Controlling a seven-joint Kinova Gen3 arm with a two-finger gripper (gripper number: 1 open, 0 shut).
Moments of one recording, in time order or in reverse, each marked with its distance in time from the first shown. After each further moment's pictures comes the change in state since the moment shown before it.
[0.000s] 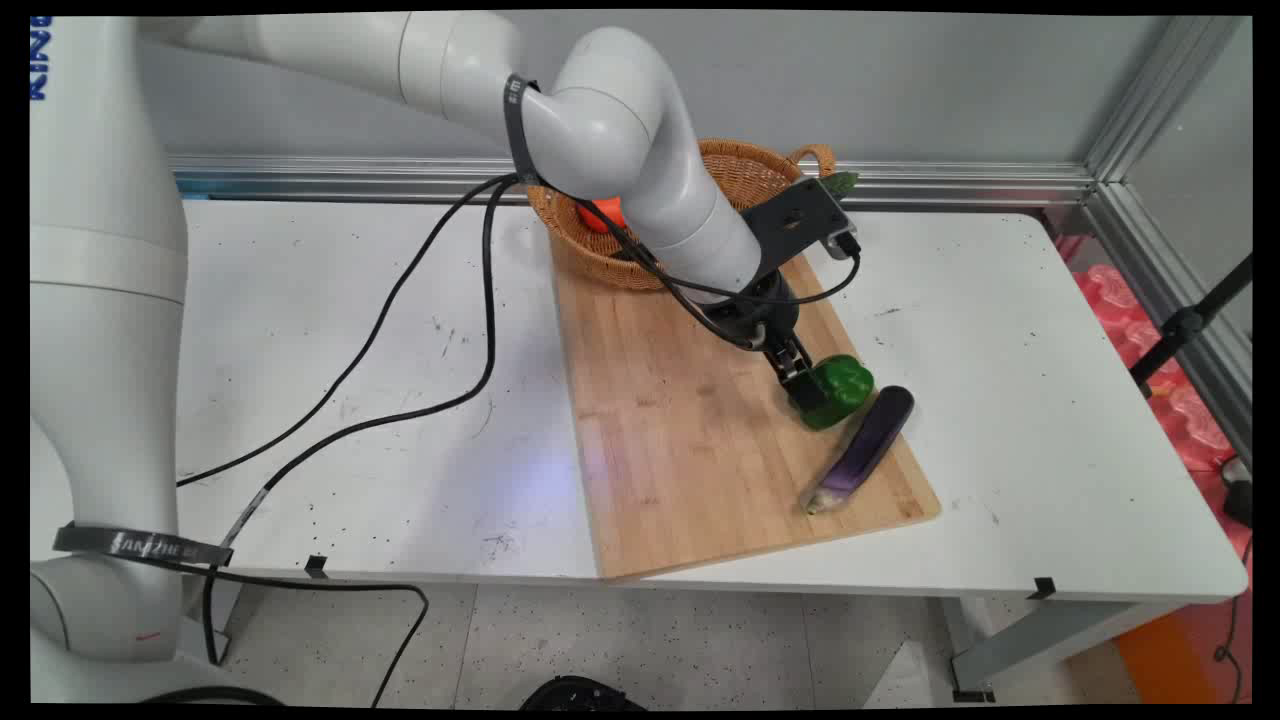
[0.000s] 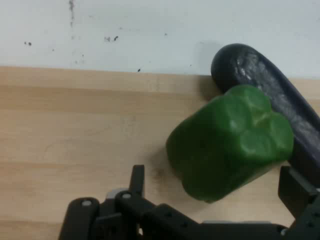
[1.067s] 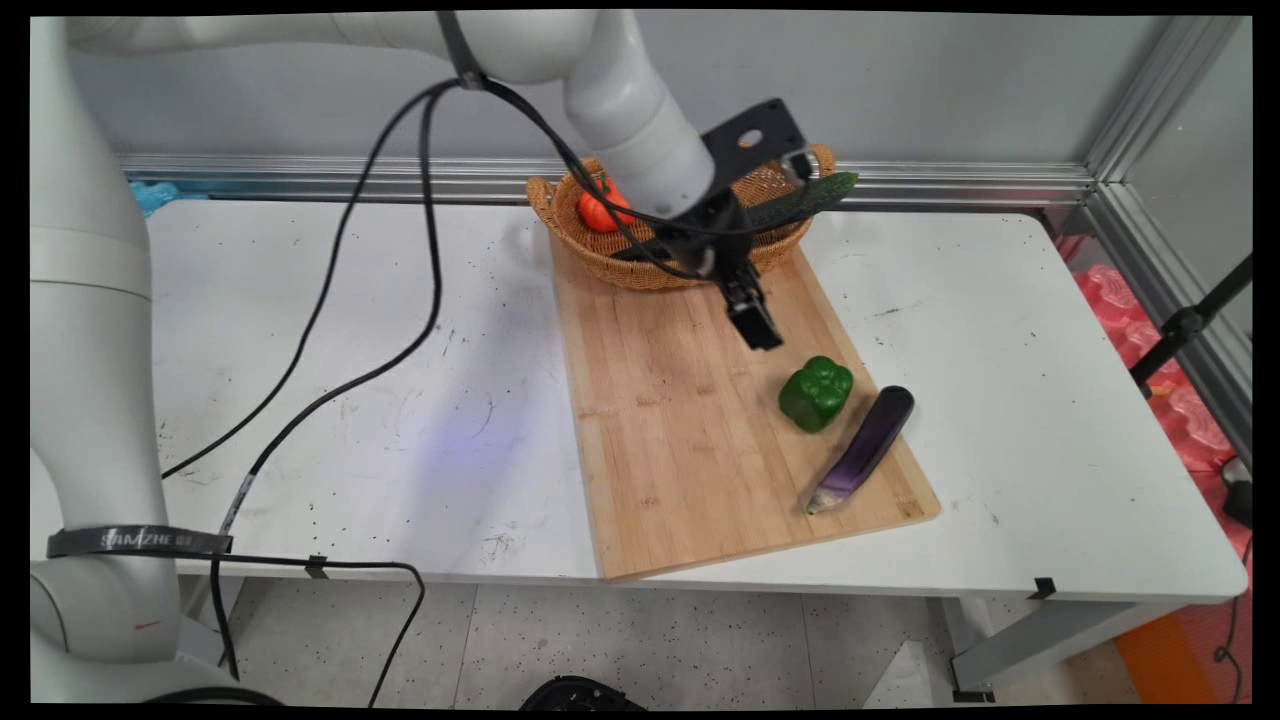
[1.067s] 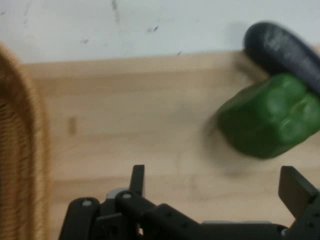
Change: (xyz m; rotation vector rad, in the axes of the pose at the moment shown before) arm 0.000 -0.047 -0.069 0.019 -0.039 0.113
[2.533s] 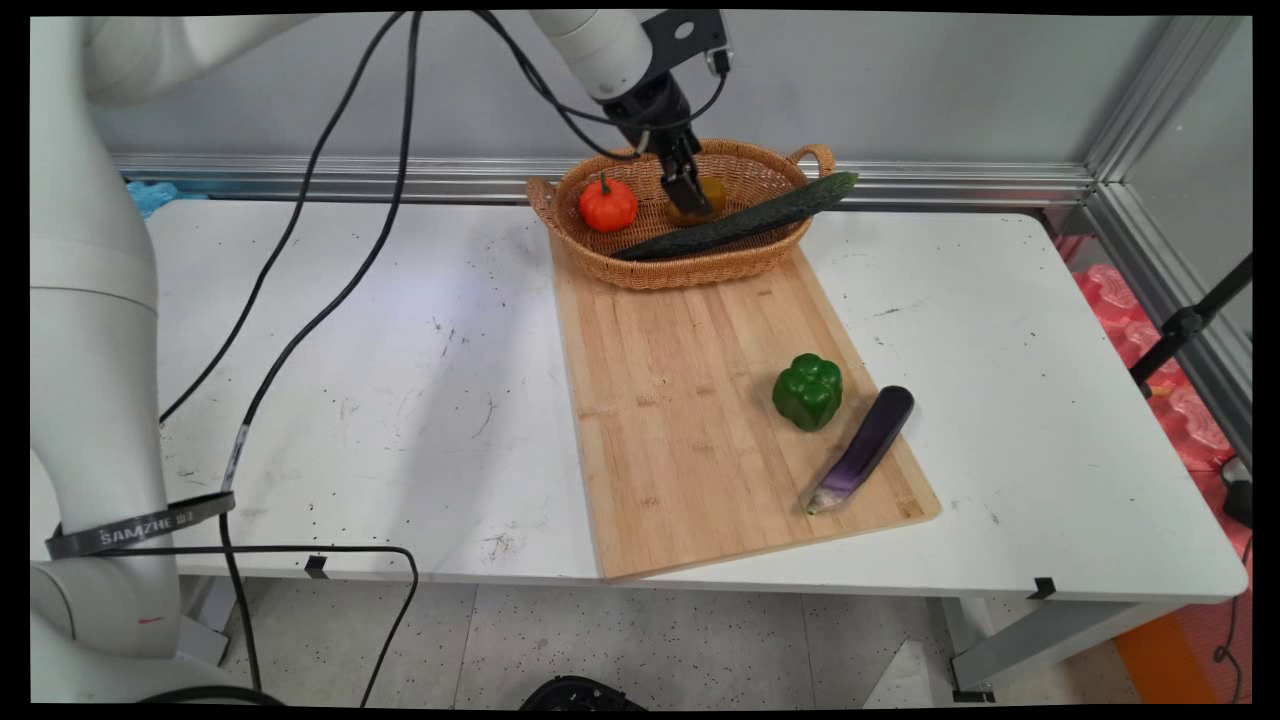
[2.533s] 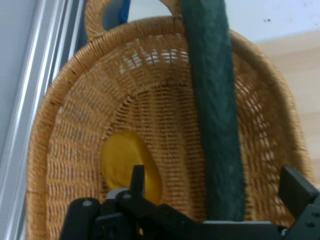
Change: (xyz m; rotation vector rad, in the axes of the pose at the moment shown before) arm -0.008 -0.154 -0.014 0.179 0.001 0.149
